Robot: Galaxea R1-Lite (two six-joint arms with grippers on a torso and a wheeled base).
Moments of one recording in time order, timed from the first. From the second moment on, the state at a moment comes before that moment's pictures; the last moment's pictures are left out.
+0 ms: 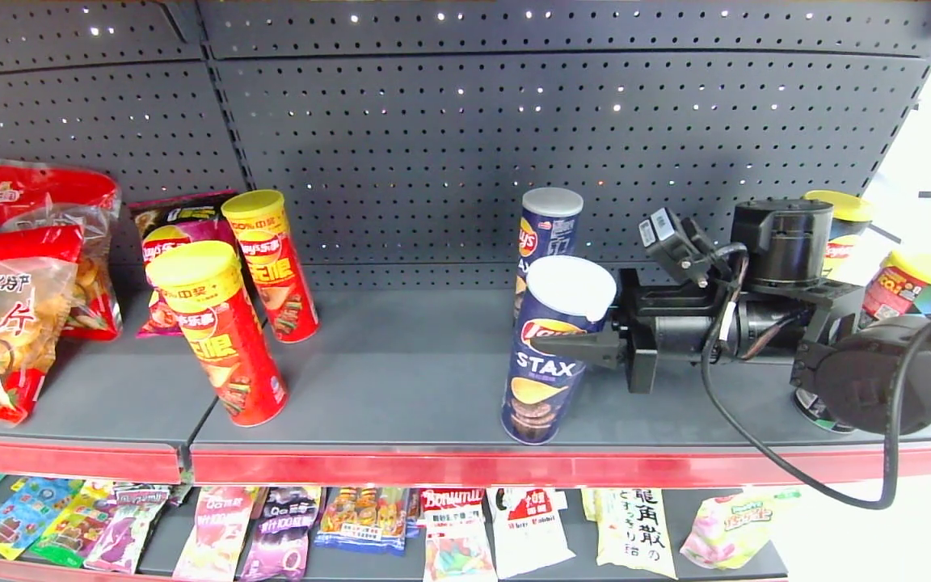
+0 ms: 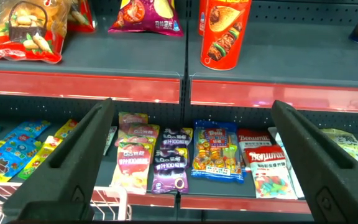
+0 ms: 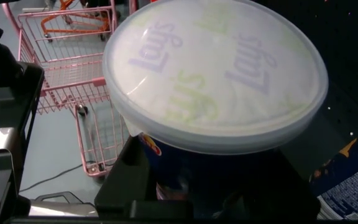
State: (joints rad) left arm 0.00 0.00 0.00 0.00 0.03 -0.03; right arm 0.41 1.82 -0.92 -0.67 0.91 -0.35
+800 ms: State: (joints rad) left arm 0.00 0.00 0.00 0.00 0.03 -0.03; right arm 0.41 1.82 -0.89 -0.68 0.91 -0.36
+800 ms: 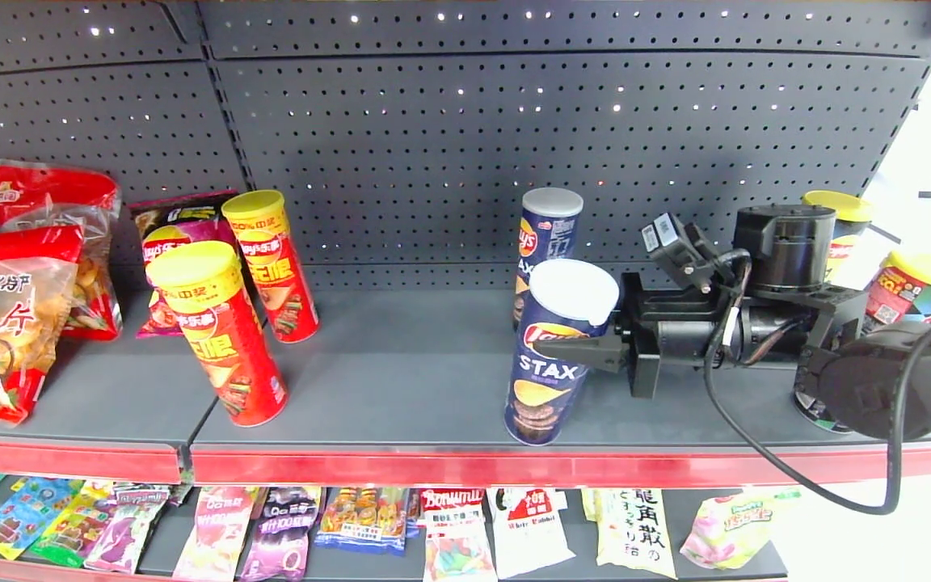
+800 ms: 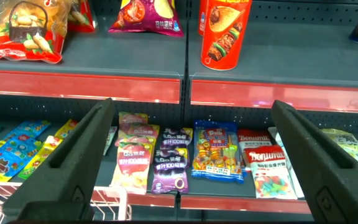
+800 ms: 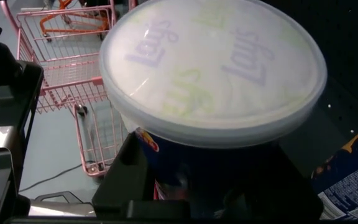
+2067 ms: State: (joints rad) left arm 0.00 0.00 0.00 0.00 0.03 -0.03; right arm 0.40 1.71 -0.59 -0.68 0.58 -0.41
